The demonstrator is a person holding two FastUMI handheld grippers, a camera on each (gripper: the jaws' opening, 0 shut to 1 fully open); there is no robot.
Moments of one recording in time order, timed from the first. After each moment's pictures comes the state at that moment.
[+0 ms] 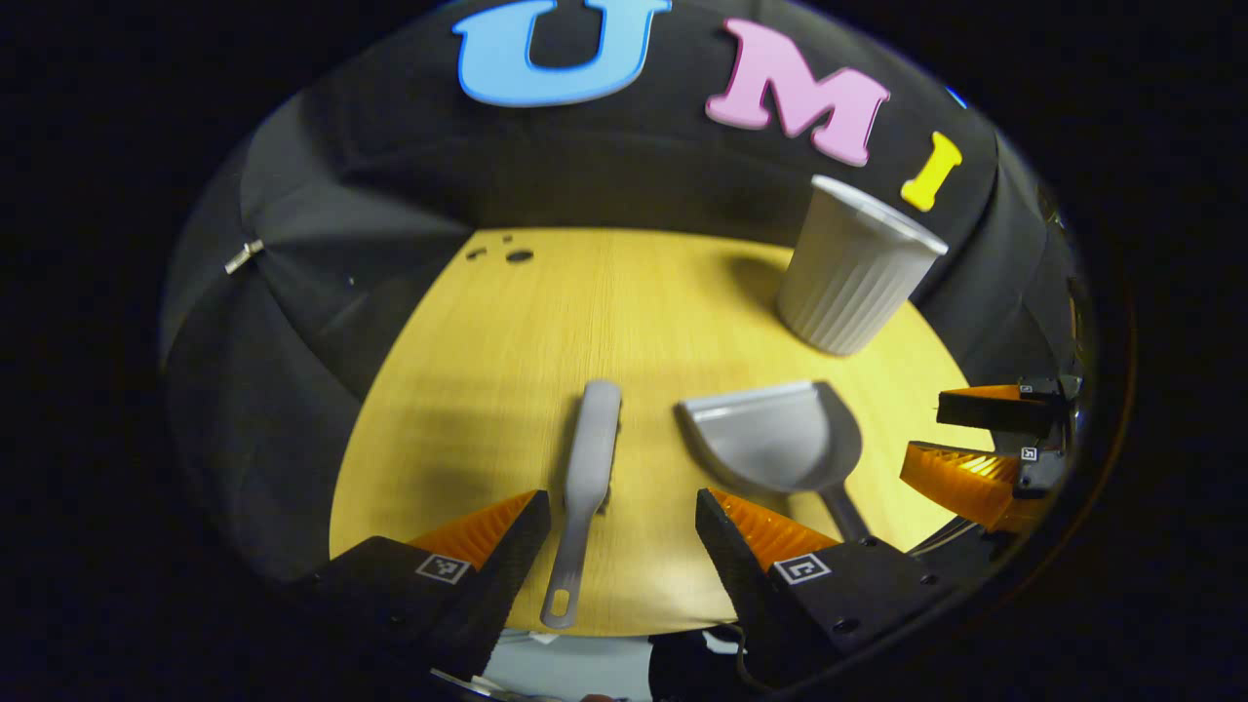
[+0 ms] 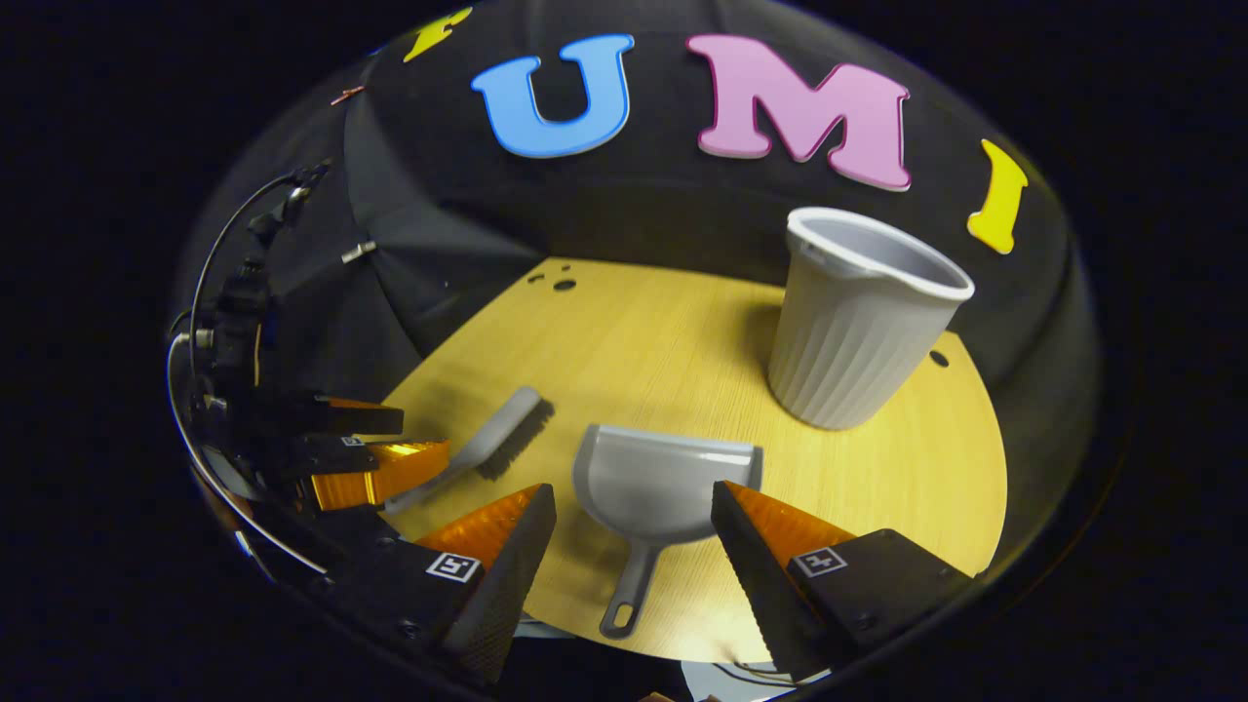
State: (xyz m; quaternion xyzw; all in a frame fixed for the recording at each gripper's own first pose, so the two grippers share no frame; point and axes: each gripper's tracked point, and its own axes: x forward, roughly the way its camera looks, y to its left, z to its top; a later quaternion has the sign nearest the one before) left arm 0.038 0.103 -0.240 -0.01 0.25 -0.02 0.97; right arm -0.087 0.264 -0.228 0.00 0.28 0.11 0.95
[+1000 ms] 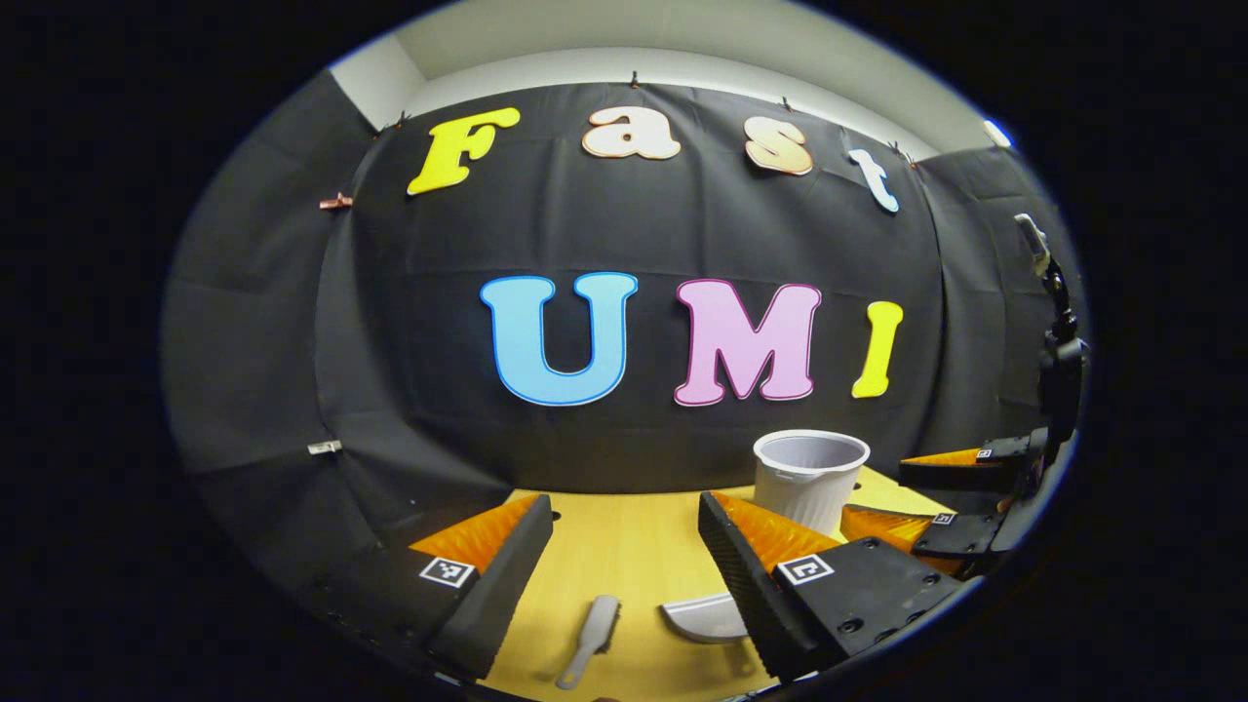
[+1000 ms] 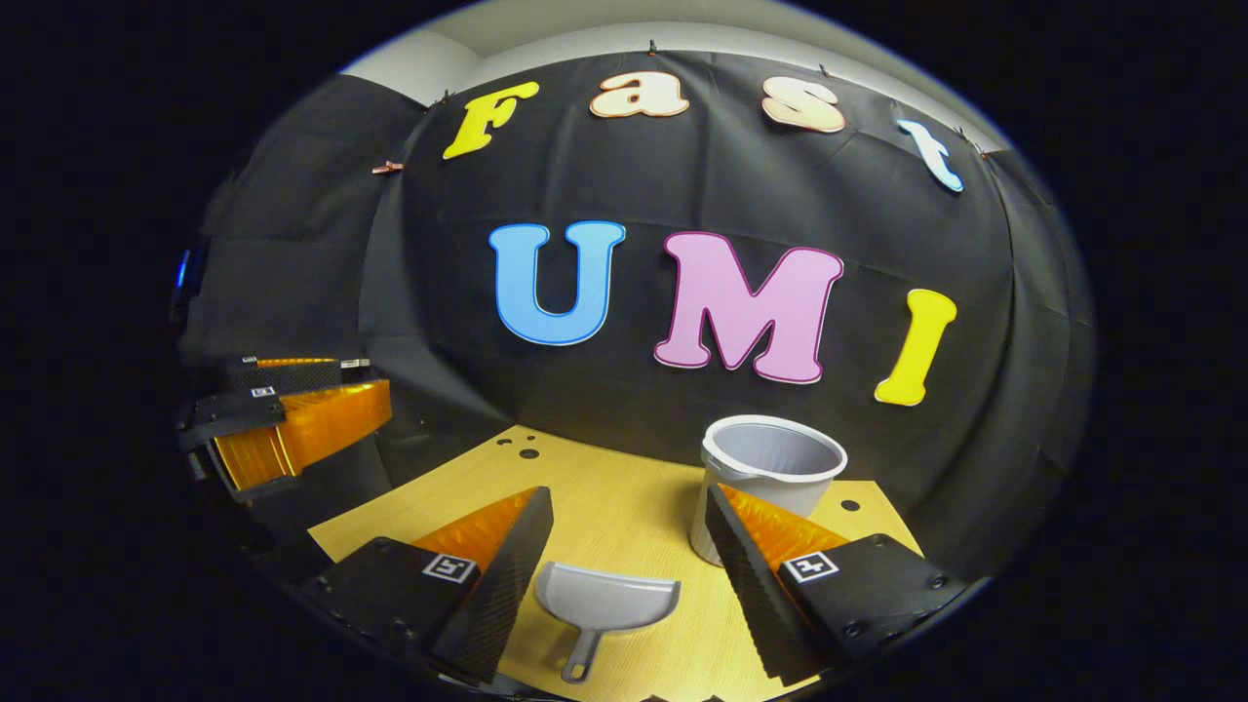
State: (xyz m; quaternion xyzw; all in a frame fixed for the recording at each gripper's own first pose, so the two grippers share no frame) left arm -0.056 0.090 -0.058 0.01 -0.09 0.00 1.00; right arm -0.110 0.240 -0.077 -0.05 0.03 0.06 1.00
